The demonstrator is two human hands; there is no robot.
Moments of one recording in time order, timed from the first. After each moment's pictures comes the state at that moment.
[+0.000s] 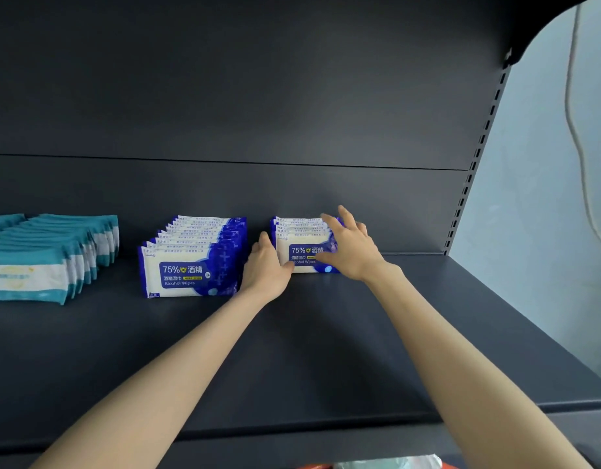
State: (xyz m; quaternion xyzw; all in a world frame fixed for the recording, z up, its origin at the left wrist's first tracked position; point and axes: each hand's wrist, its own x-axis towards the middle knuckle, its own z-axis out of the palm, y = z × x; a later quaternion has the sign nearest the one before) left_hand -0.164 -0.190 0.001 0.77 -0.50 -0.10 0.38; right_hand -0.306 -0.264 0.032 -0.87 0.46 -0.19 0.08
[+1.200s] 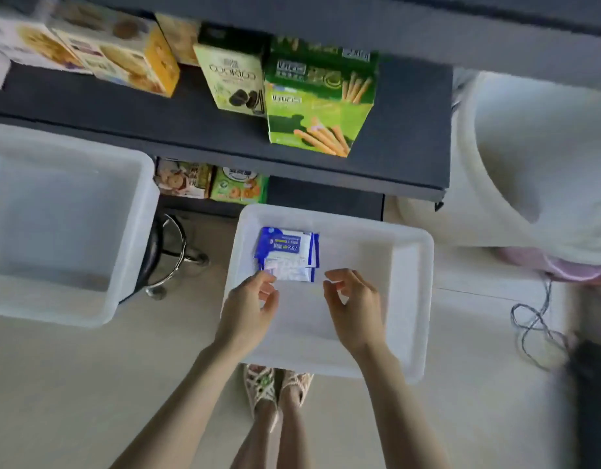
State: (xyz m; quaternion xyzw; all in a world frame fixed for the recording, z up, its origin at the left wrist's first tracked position) left_hand -0.412 0.177 -0.575 0.83 -0.30 -0.40 0.25; right_hand -0.554 0.085 -0.550 -0.72 0.56 -0.04 0.40
